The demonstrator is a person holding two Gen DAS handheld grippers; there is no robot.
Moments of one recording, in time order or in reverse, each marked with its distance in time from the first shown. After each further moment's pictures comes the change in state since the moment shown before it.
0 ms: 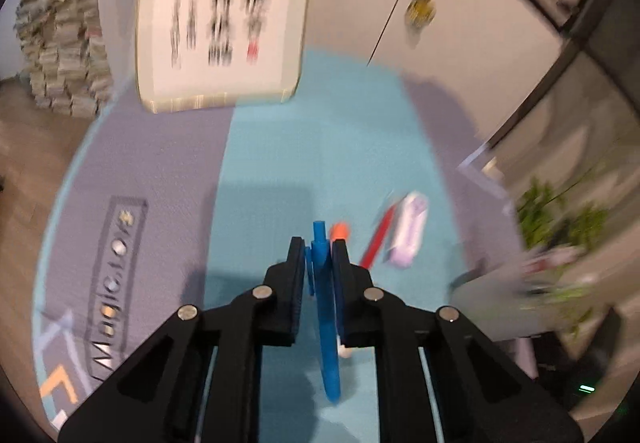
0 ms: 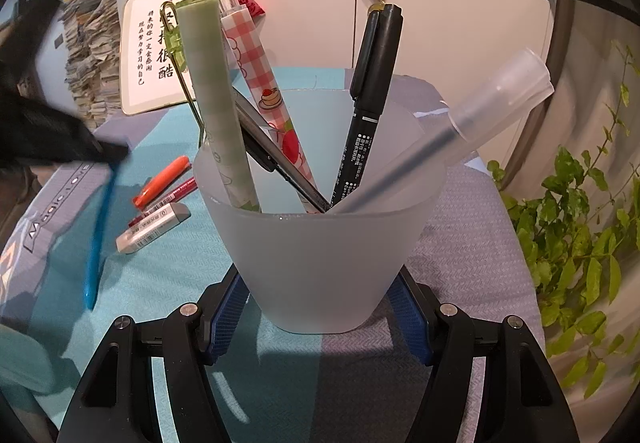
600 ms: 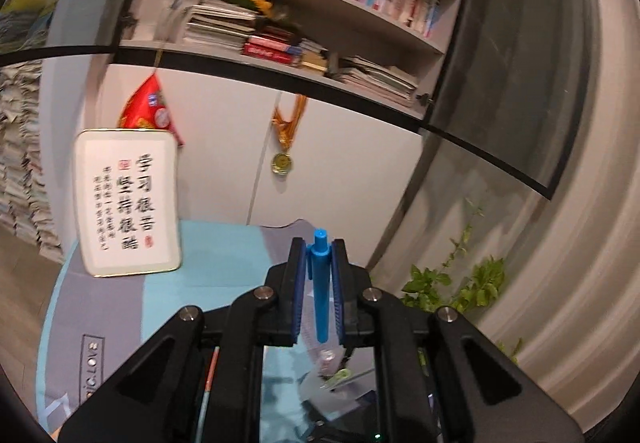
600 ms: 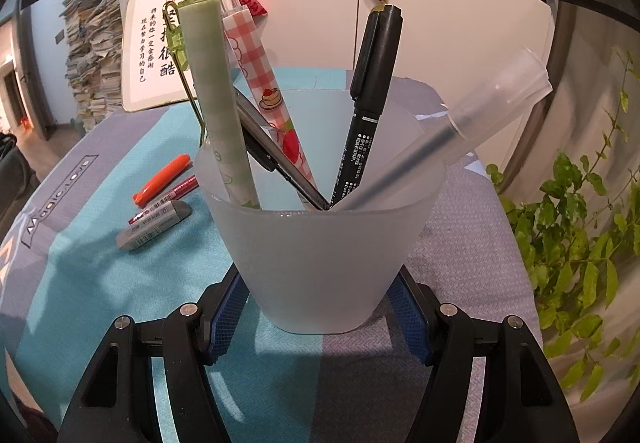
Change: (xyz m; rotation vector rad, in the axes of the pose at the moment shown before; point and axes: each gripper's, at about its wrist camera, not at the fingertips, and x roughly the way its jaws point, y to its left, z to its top) left arm -0.129 -0.099 0.029 0.172 -0.427 -0.291; right arm -0.001 0.002 0.000 -0.013 -0.004 -0.006
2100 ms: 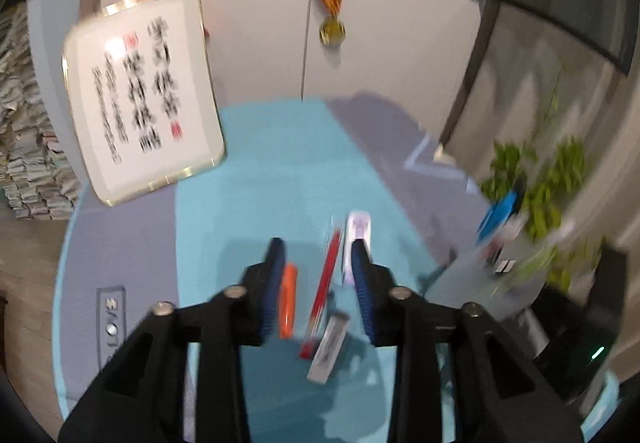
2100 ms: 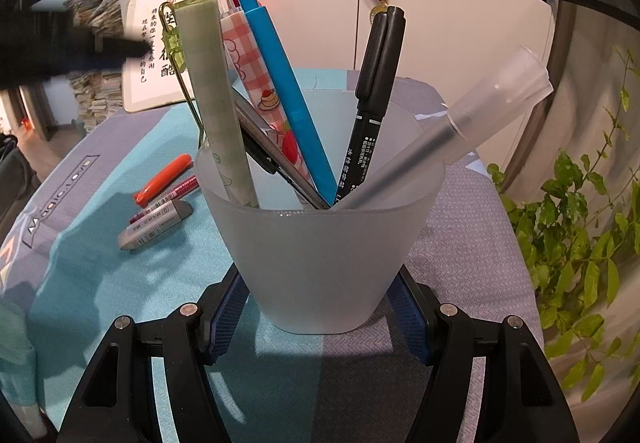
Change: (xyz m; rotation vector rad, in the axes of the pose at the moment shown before) left arm 0.095 0.080 -0.104 0.139 0.389 0.178; right arm 0.001 0.001 -0.002 -0.003 -0.003 -0.001
